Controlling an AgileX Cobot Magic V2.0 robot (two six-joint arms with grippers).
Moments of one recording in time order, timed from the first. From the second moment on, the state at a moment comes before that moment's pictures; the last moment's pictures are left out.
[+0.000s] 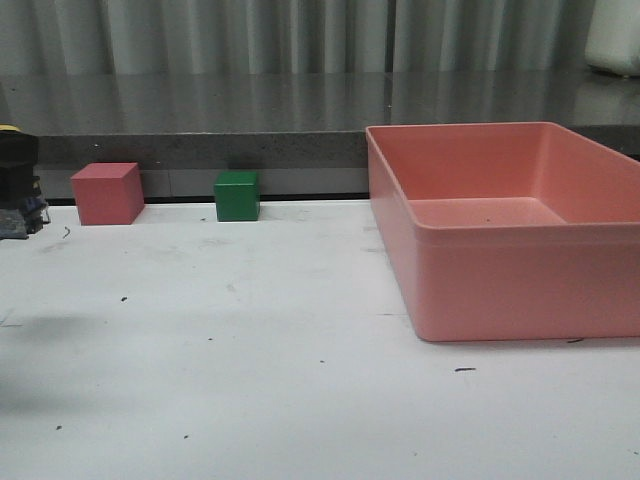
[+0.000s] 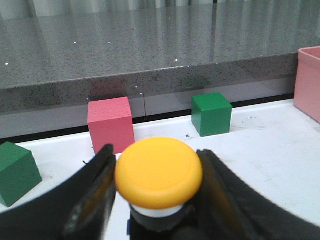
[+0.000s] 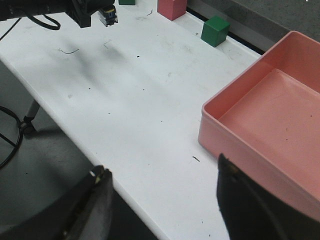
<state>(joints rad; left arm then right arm) -0.28 1.57 -0.31 -0.06 -1.08 0.04 0.80 0.49 -0.86 -0.05 0.96 0.01</state>
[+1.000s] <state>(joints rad) -0.28 1.89 -0.43 -0.03 -1.13 -0.01 0.80 0.49 -0.86 -0.05 0.96 0.01</state>
